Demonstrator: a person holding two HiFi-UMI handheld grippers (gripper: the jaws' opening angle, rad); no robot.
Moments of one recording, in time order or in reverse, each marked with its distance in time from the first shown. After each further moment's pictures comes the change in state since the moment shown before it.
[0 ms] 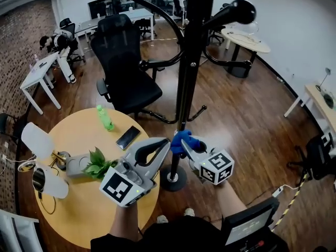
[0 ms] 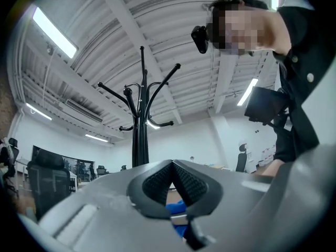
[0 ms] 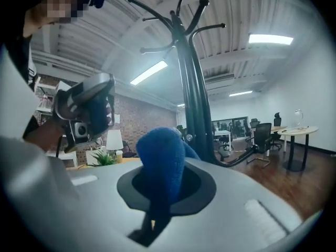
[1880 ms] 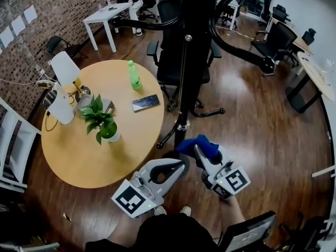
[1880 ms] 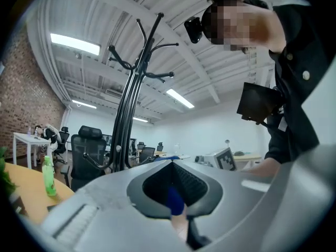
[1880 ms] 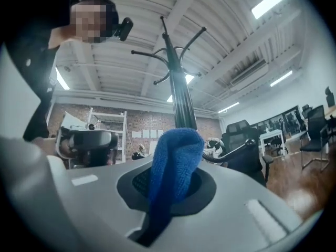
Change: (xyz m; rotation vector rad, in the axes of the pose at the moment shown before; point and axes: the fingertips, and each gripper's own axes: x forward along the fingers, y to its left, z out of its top) left arm 0.072 -0.098 -0.126 -0.097 0.174 0.440; right arm -0.068 -0.045 -0.012 0.030 -0.149 0.555
